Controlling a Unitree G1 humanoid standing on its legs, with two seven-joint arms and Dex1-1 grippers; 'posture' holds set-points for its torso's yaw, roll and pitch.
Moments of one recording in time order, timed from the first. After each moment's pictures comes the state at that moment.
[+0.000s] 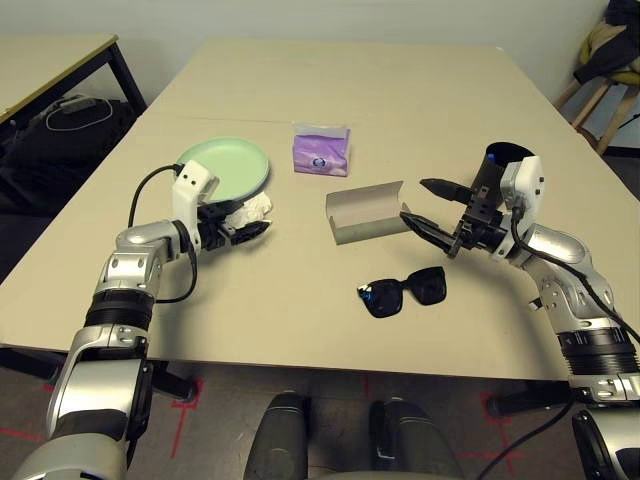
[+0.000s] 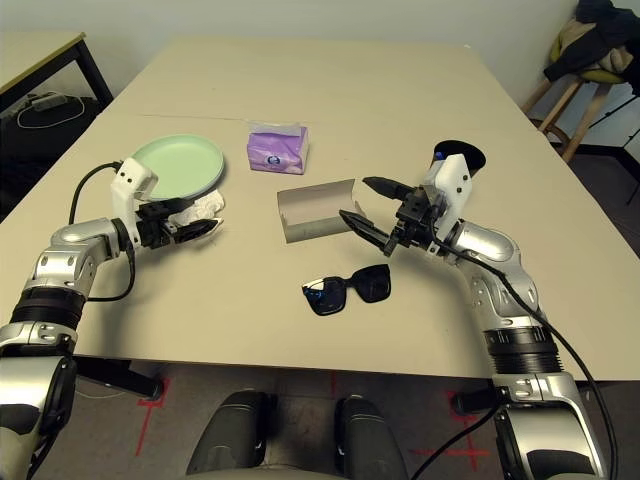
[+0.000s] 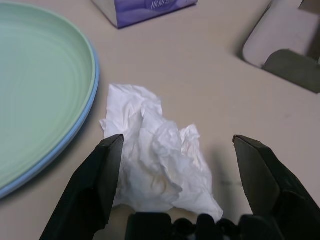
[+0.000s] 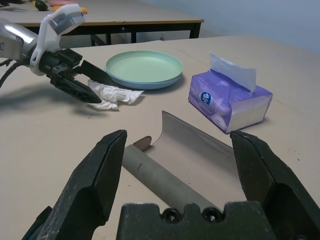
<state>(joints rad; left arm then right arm) -0.65 0.61 0.02 0.66 -0.16 0.24 -0.96 -0.42 -0.46 -0.05 0.14 0.39 0.10 0.95</state>
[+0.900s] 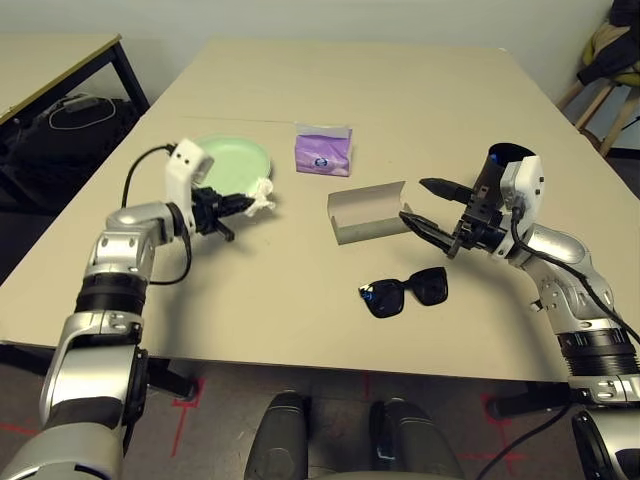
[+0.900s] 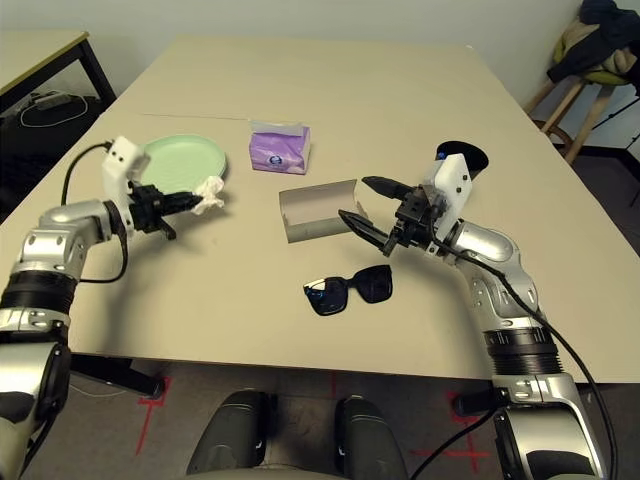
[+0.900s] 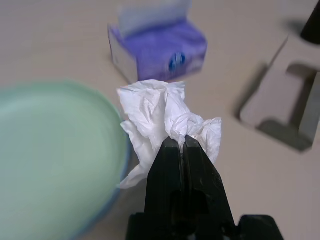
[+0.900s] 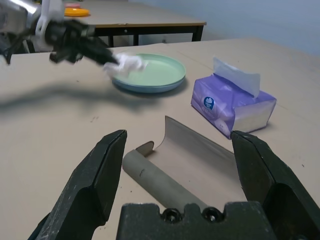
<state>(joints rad) -0.83 0.64 0.08 0.62 -0.22 0.37 -0.98 -0.43 -0.45 -0.05 0.12 0.39 0.11 0.94</state>
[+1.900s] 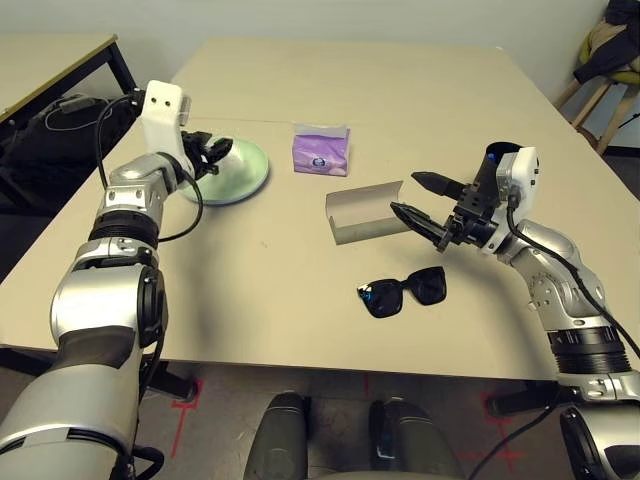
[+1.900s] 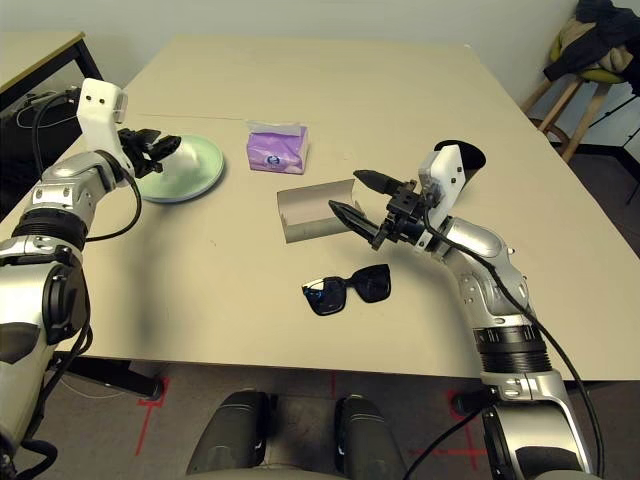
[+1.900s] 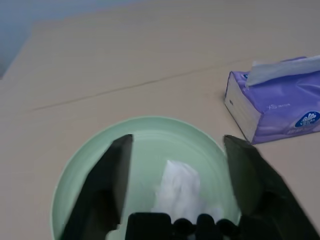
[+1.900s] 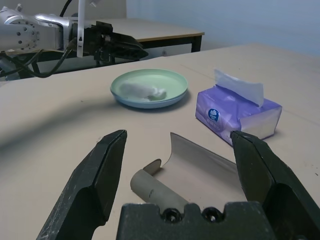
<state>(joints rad) -1.13 0.58 0.11 1.20 -0.07 0.00 -0.59 -0.43 -0.41 -0.05 0.05 0.44 0.20 0.89</state>
